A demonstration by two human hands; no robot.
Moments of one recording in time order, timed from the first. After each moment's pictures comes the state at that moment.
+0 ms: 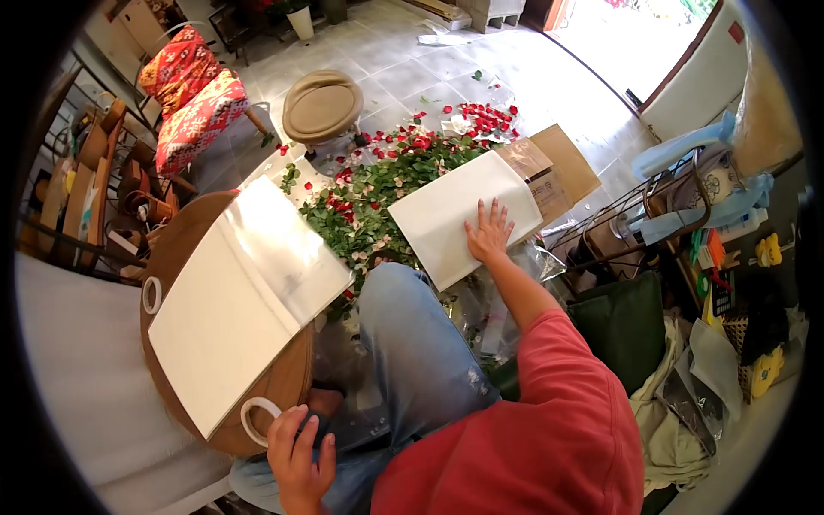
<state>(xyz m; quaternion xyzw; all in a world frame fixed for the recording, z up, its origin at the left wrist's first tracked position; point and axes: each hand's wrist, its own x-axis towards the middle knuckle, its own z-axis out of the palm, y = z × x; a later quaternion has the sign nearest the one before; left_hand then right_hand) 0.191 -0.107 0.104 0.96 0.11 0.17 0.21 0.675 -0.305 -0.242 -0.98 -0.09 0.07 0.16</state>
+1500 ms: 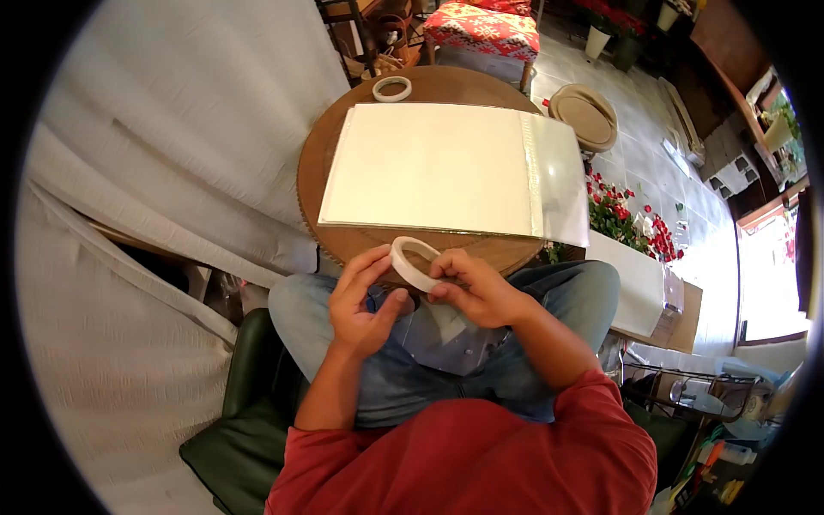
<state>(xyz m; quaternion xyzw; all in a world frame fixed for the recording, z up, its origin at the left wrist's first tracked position) 0.068 -0.072 0.043 0.72 0.29 0.51 0.36 0.308 -0.105 0.043 -0.39 -0.67 0.48 0.41</state>
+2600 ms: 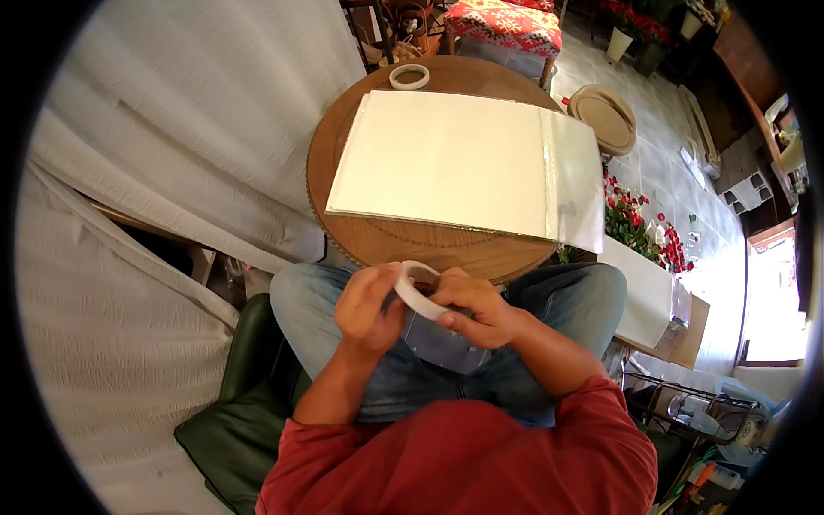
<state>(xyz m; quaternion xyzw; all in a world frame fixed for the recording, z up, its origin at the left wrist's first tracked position) 0.079 -0.083 0.043 0.79 0.33 0.51 0.09 0.304 -0.110 0.033 -0.24 -0.74 0.42 0.46</state>
